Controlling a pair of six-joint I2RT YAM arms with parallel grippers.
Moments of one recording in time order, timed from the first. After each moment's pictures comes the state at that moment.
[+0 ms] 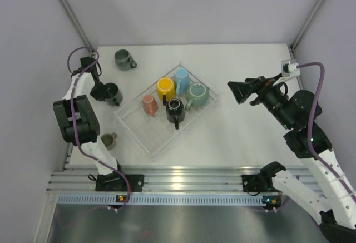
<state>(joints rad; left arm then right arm) 0.26 1.82 1.39 -0.74 -0.18 -0.64 0.48 0.68 0.98 -0.23 -0.07 0.50</state>
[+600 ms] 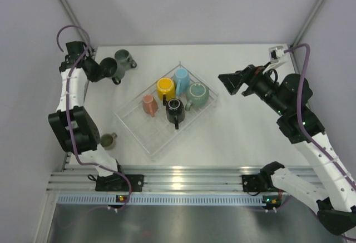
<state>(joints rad) 0.28 1.73 1.56 -0.71 0.05 -0.57 0.48 0.83 1.08 -0.22 -0.15 0.50</state>
